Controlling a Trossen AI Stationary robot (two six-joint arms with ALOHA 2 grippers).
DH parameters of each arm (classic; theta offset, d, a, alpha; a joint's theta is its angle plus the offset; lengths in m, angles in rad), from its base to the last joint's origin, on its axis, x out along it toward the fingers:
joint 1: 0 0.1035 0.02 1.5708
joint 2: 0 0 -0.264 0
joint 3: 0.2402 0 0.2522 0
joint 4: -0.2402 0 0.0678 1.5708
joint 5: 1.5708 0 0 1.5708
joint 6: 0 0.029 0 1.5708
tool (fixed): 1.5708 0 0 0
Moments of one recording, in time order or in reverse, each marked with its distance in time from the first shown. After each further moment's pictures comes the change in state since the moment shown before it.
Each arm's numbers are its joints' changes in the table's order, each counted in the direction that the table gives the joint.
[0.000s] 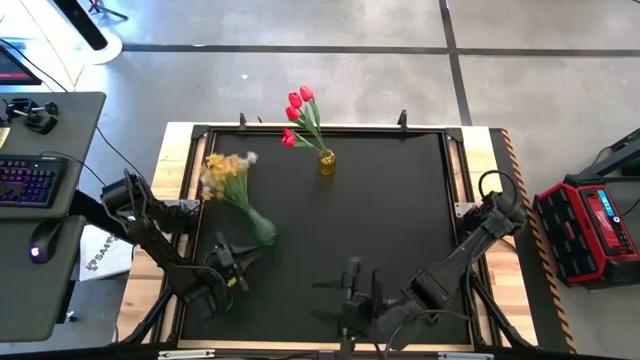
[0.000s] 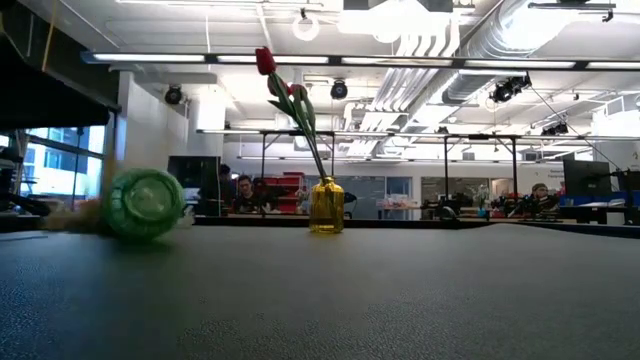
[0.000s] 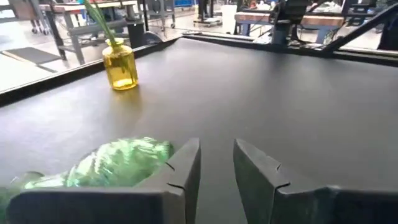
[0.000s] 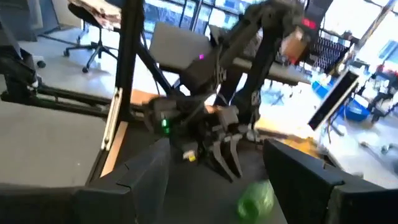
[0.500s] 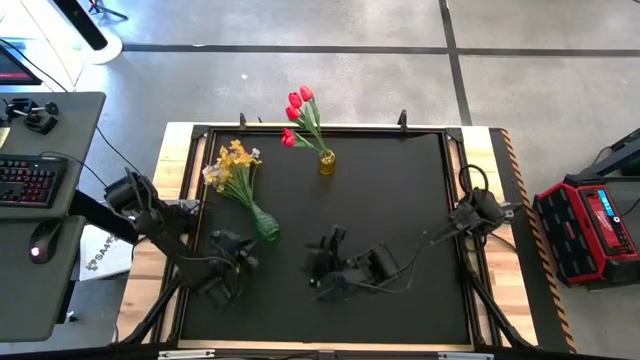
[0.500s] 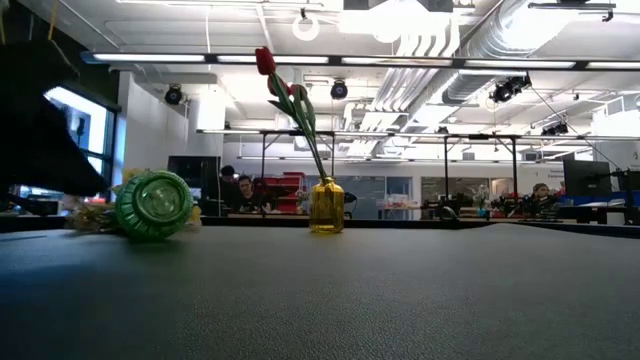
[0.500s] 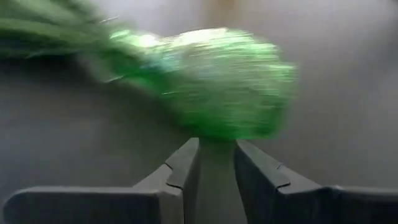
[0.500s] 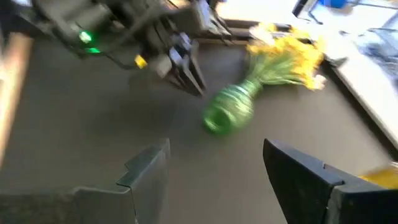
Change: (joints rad) left arm 0.141 0.000 0.017 -0.212 0.419 -0.516; right arm -0.221 -0.102 -0.001 -0.366 -0.124 0.372
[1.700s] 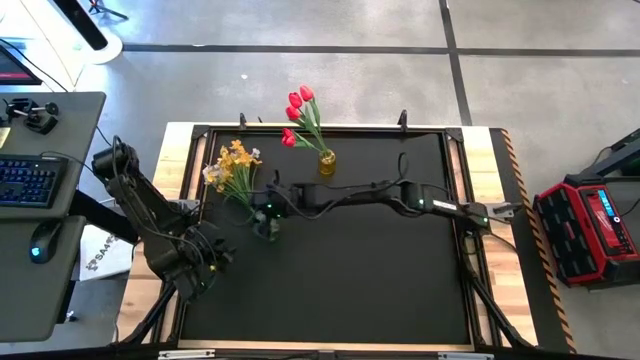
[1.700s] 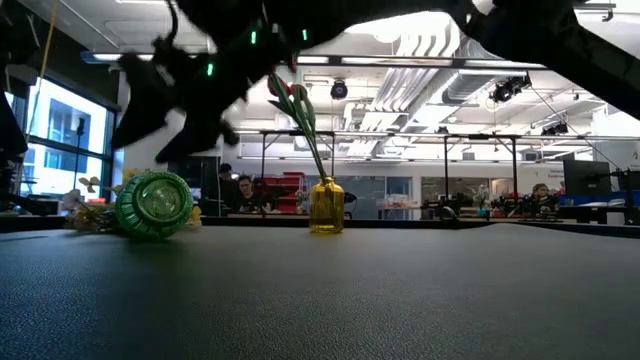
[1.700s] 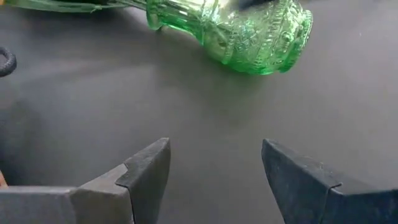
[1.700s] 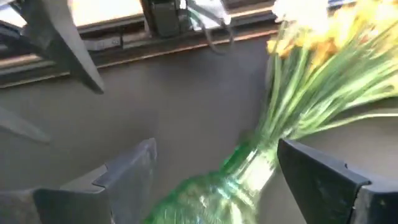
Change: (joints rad) left arm -0.138 0.377 0.001 -0.270 0.313 0.004; right arm -0.484 -0.579 0.541 0.188 -0.618 -0.144
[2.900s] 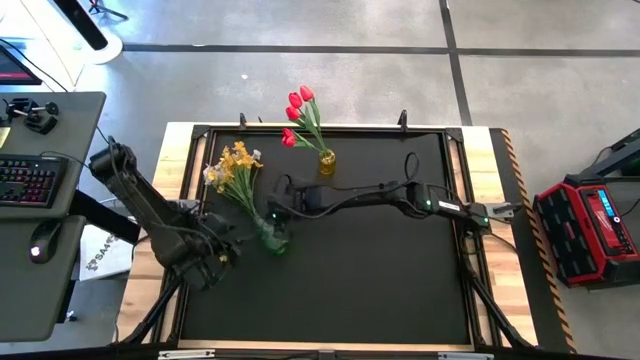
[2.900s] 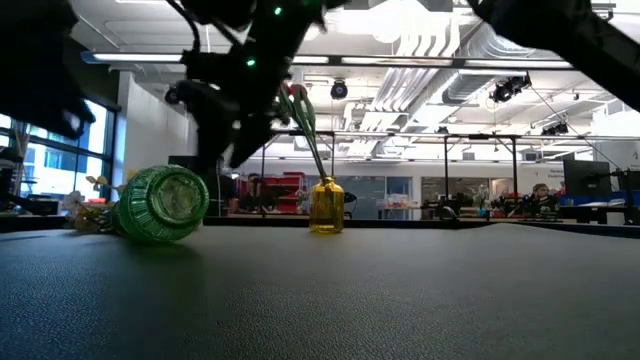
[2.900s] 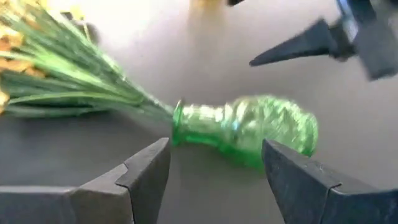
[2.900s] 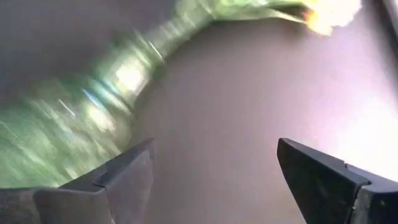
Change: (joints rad) left arm 0.139 0.022 0.033 -0.005 -0.227 0.205; right arm 0.052 0.076 0.032 -0.522 0.275 -0.035
